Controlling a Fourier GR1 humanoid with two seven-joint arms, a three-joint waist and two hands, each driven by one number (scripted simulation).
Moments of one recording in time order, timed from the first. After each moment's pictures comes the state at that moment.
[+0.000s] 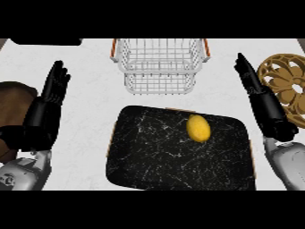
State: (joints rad) left arm -0.20 0.35 -0.24 -1.67 0.12 0.38 0.06; right arm -0.31 -0.40 0.26 -1.49 -0.10 -0.19 -0.15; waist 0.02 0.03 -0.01
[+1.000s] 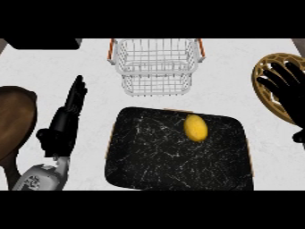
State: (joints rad) left arm -0.16 0.27 -0.30 -1.58 0.08 0.39 0.05; right arm -0.33 -0.47 -0.07 -1.21 -0.93 0.73 -0.06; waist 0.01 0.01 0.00
